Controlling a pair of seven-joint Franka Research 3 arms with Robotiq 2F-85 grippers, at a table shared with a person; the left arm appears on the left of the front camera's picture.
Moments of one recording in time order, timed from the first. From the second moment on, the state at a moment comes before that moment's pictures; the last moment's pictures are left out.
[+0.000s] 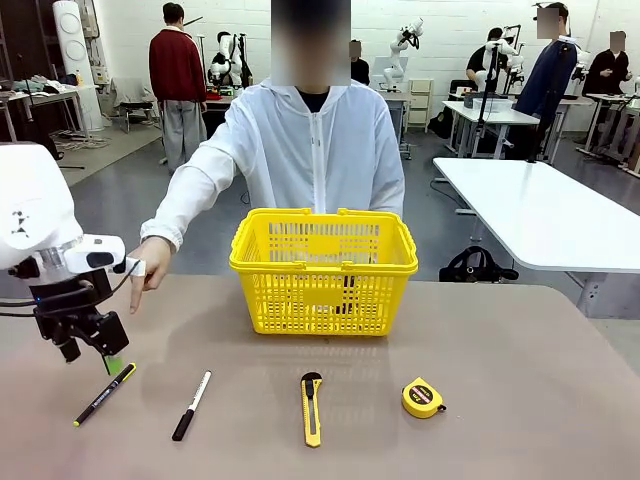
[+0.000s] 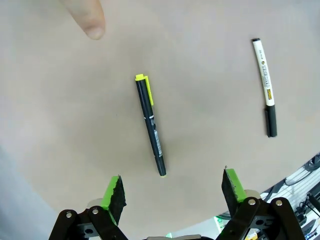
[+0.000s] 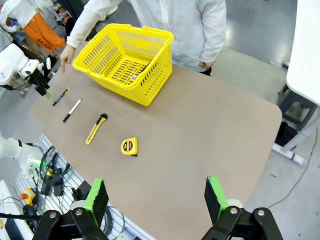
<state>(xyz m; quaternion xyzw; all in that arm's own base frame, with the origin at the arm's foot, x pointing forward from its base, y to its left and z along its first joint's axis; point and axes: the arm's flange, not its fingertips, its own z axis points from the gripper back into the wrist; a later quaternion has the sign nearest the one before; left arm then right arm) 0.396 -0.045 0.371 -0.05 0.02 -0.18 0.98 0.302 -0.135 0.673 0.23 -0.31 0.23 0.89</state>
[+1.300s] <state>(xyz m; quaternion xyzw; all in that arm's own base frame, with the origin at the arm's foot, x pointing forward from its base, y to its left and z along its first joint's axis) 0.414 -0.058 0.316 0.01 -0.01 -0.23 0.97 0.302 -0.135 0.673 0.23 -0.31 0.23 0.89</state>
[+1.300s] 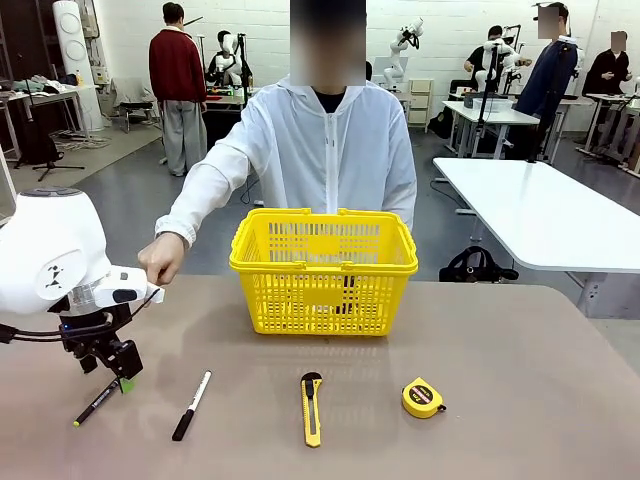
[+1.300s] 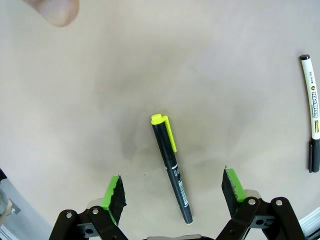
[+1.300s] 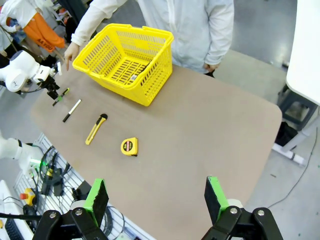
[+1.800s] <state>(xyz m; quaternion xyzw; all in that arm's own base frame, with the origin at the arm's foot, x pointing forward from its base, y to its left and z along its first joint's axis) 0.417 -0.058 0.308 0.01 -0.01 -0.23 0.97 0.302 -0.135 0.673 0.23 -0.31 0.23 0.89</state>
